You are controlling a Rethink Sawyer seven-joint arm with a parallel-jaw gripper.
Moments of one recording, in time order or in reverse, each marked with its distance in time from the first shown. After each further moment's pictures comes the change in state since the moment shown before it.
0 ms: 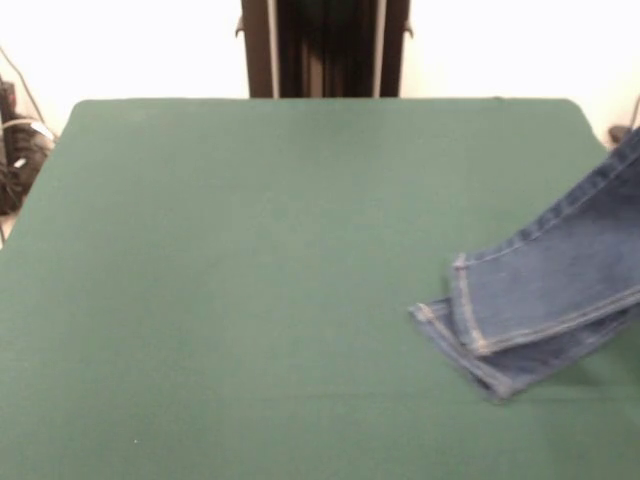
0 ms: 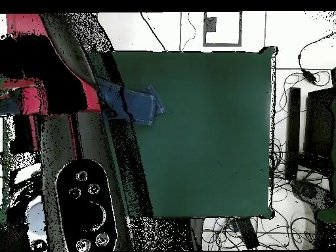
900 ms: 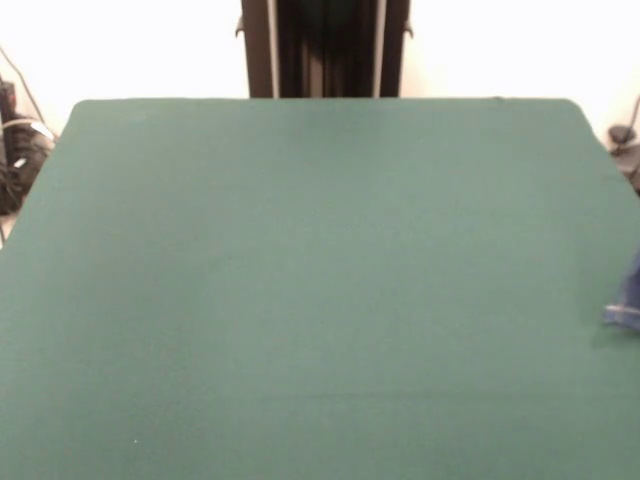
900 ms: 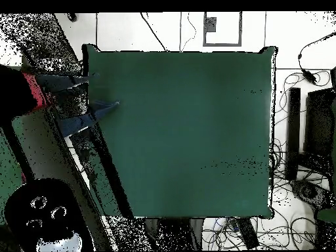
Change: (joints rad) arm 0.001 0.006 0.158 -0.331 0.003 0.332 0.000
